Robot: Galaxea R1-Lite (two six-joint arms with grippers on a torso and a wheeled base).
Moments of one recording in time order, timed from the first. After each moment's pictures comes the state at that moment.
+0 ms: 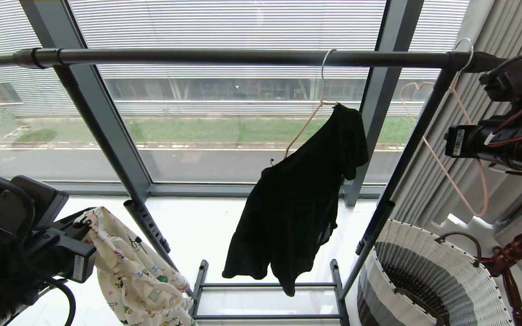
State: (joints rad) left arm -0.24 1.15 -0.28 -0.71 0.19 0.46; right arm 0.29 1.54 -1.11 -0.21 -0.22 0.10
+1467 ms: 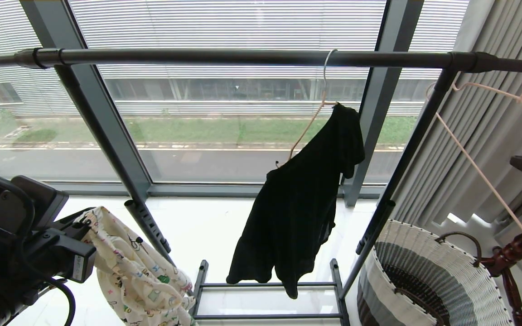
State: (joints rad) left arm -0.24 1.15 -0.28 -0.71 0.20 0.47; right arm 0.29 1.13 -0.75 -0.23 -0.22 0.04
